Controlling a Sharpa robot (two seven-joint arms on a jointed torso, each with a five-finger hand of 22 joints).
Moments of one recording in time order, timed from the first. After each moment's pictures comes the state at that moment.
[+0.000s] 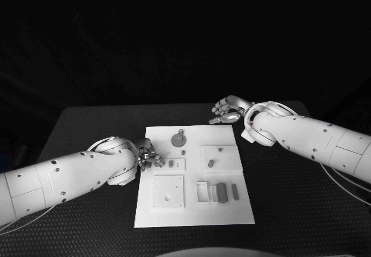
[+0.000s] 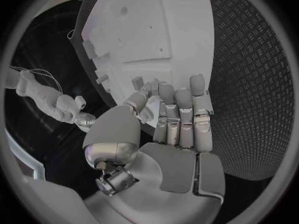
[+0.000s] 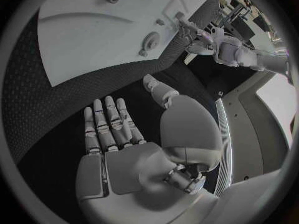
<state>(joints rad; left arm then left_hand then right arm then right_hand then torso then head) 1.19 -0.69 -0.14 1.42 -1.14 -0.12 -0.55 0.91 0.04 0.54 -0.26 0.05 1.09 0.03 0.50 0.65 1.24 -0.06 0.94 0.59 1.08 -0.10 1.25 0.57 0.01 1.25 -0.19 0.26 1.31 1.19 -0.66 0.04 1.15 -1.15 -0.23 -0.08 1.07 -0.21 0.59 -0.12 0.05 0.63 0.18 0.23 0.51 0.80 0.20 0.08 0.08 0.55 0.23 0.28 0.43 0.04 0.28 0.21 0.23 1.31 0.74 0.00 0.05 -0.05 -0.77</state>
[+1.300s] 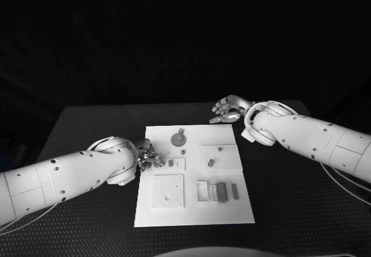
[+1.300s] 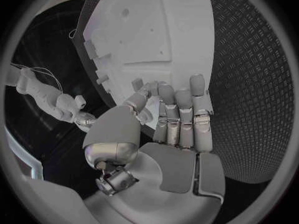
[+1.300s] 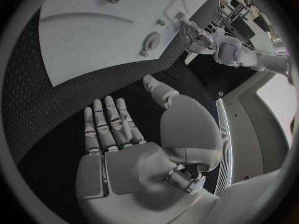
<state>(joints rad) 1.19 -0.69 -0.14 1.41 -1.11 -0.11 -0.54 0.91 0.03 0.54 -0.26 0.05 1.09 0.02 0.55 0.64 1.25 -0.06 0.95 0.60 1.08 -0.10 1.25 0.57 0.01 1.24 -0.20 0.28 1.31 1.19 -0.65 0.04 1.14 -1.15 -0.23 -0.08 1.07 -0.21 0.59 -0.12 0.05 0.63 0.18 0.24 0.51 0.80 0.20 0.08 0.08 0.55 0.23 0.28 0.43 0.04 0.28 0.21 0.23 1.31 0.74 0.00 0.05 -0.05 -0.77</state>
